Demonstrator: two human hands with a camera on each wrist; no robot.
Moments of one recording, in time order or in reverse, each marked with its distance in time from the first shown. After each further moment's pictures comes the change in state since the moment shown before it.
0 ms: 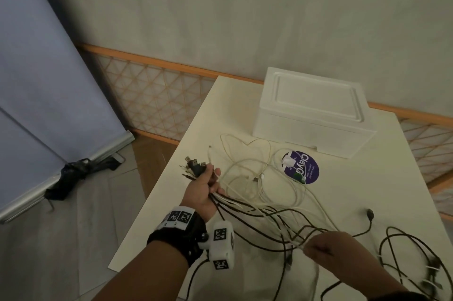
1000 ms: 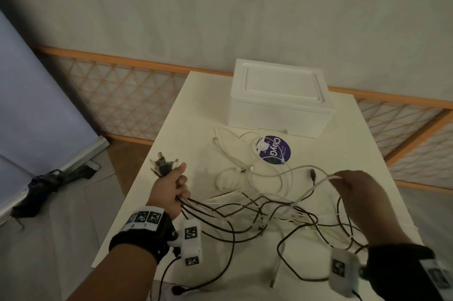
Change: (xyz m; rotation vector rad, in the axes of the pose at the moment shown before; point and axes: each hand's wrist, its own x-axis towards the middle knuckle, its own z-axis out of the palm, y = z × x) left_hand -0.011 0.012 -0.033 0.303 0.034 0.005; right_hand -0.035 0.032 -0.038 -0.003 0.855 0.147
